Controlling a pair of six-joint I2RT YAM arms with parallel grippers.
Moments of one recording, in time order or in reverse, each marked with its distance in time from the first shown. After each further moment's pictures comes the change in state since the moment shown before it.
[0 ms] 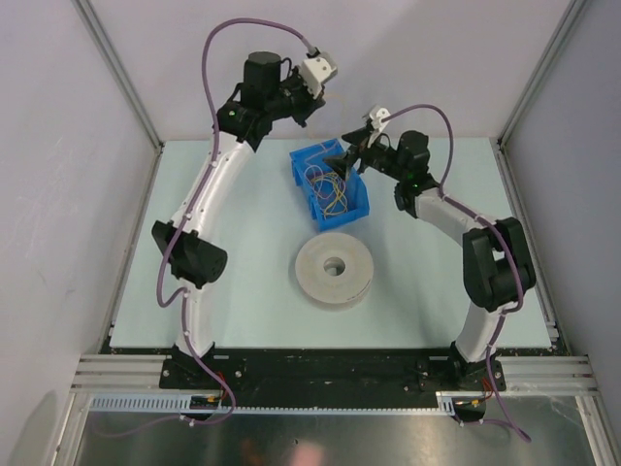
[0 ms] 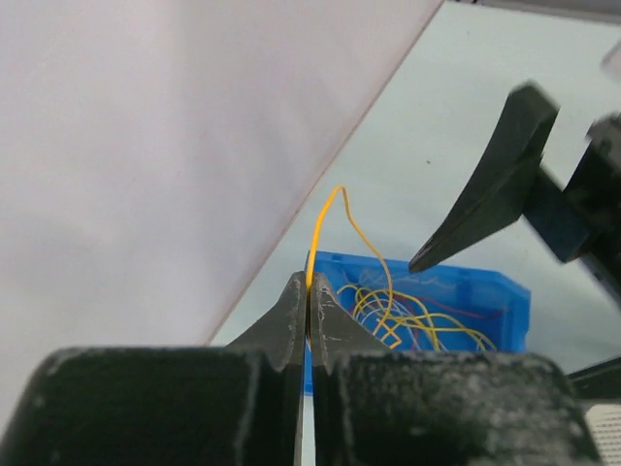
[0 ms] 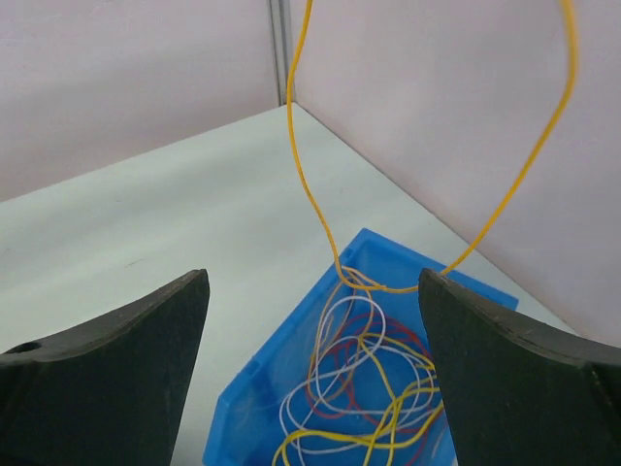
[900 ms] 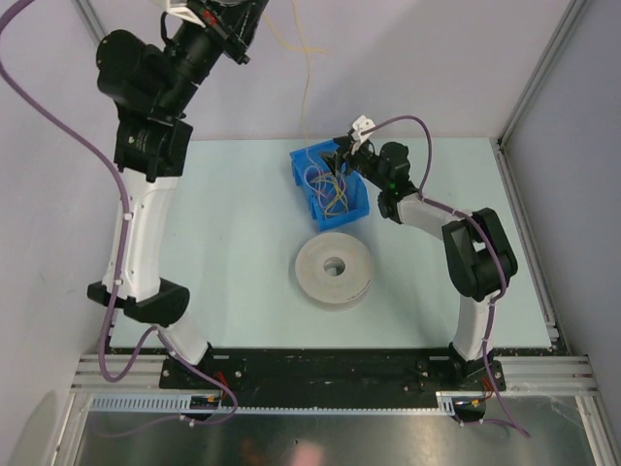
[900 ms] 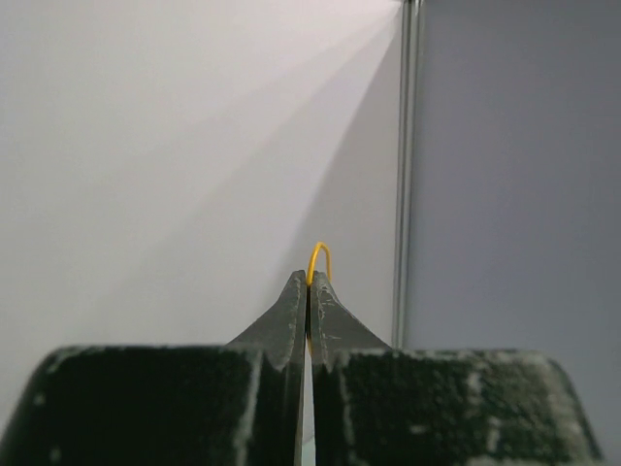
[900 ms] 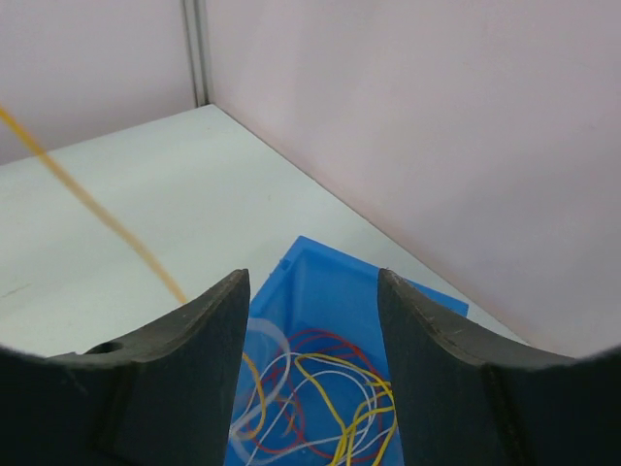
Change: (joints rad) left arm 0.048 -0.389 0.019 0.449 -0.055 -0.663; right arm 0.095 0.127 0.000 0.175 0.240 -0.128
